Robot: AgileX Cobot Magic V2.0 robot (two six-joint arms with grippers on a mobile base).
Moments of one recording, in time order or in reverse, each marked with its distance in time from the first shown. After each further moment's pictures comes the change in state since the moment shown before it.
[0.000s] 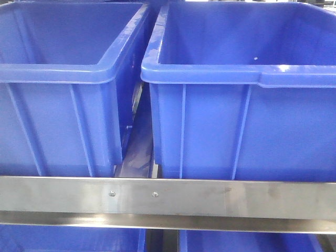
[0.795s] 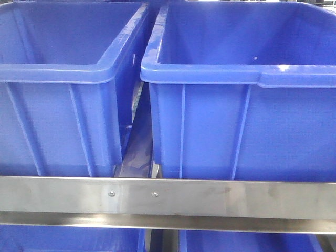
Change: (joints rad) left arm 0.000 0.000 0.000 -0.030 -0.055 0.003; right arm 0.000 0.000 0.000 0.000 0.000 0.000
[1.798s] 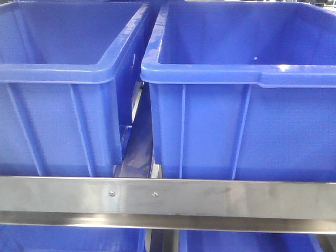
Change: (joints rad) left arm 0.000 0.000 0.000 -0.034 -0.047 0.101; right arm 0.000 0.000 0.000 0.000 0.000 0.000
